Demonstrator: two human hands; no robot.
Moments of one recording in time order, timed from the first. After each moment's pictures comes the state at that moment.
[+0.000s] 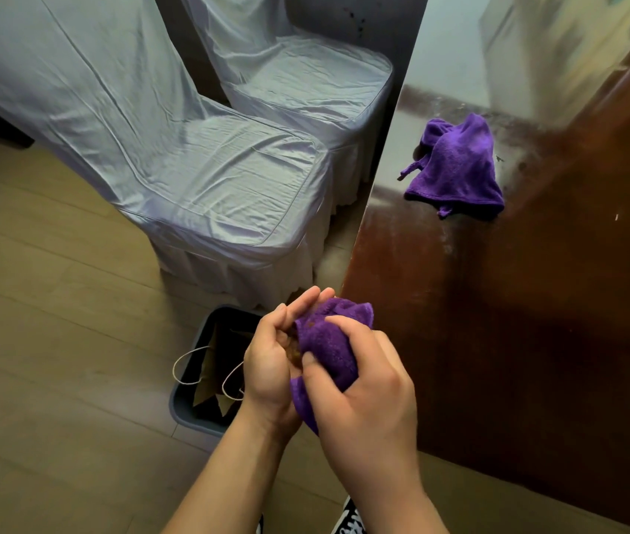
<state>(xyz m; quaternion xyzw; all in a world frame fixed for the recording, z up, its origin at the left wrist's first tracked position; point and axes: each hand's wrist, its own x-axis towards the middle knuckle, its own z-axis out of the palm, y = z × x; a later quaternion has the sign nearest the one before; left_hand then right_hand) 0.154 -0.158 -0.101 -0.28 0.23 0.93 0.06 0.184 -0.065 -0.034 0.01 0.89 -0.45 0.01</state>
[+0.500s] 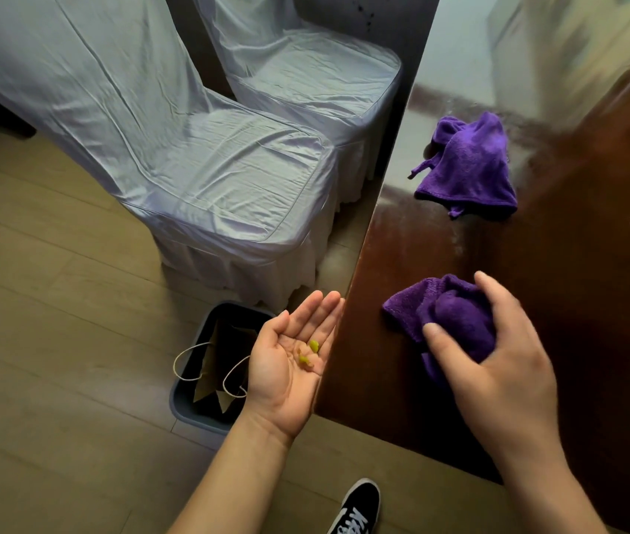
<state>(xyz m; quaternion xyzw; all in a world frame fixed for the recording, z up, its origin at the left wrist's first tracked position) 0.154 -0.164 -0.116 -0.28 0.10 0.95 0.08 0.139 0.023 -0.023 0.06 0.94 -0.34 -0.03</state>
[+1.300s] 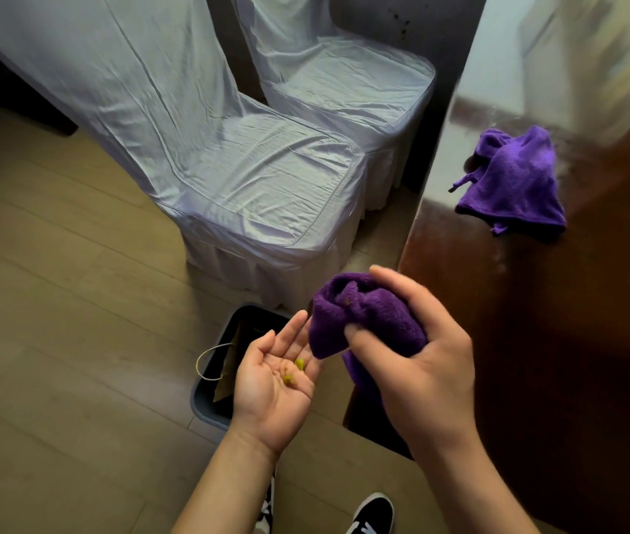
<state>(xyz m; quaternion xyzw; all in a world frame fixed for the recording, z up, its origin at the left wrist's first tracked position) 0.173 -0.209 -0.140 -0.32 0.10 0.94 0.03 0.136 -0.070 -0.036 -0.05 0.79 -0.62 0.01</state>
